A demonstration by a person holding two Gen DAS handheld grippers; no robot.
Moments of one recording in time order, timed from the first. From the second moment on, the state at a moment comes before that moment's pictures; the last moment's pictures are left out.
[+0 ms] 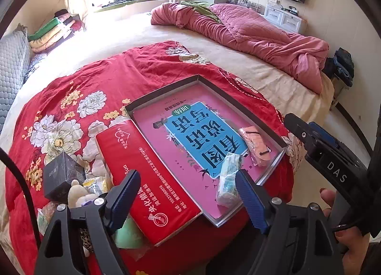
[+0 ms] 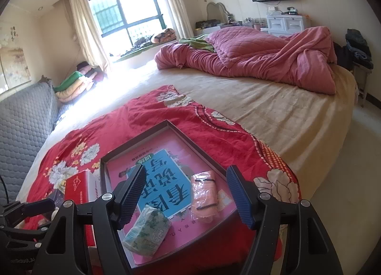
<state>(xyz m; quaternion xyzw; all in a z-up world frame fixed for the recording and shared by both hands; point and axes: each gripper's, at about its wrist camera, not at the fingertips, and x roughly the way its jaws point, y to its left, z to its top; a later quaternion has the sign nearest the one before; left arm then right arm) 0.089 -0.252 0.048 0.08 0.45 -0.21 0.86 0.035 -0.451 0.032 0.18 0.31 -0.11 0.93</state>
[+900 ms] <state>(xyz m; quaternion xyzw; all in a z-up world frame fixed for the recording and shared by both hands) 0.049 -0.166 0.080 0.05 0.41 -0.16 0.89 0.003 -0.365 0.103 0.10 0.27 -0.02 0.96</state>
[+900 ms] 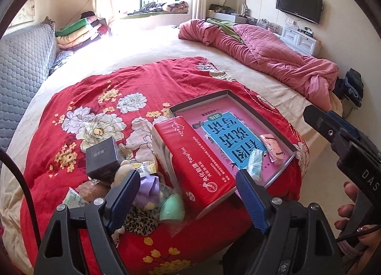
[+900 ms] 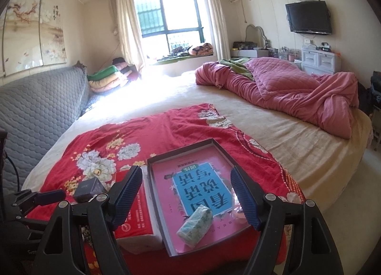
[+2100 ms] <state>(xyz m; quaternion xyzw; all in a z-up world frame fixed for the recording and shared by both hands) 0.017 0.010 0.035 -0.05 0.46 -0.04 0.88 0.005 -0.262 0.081 0.02 0.30 0.10 0.95</state>
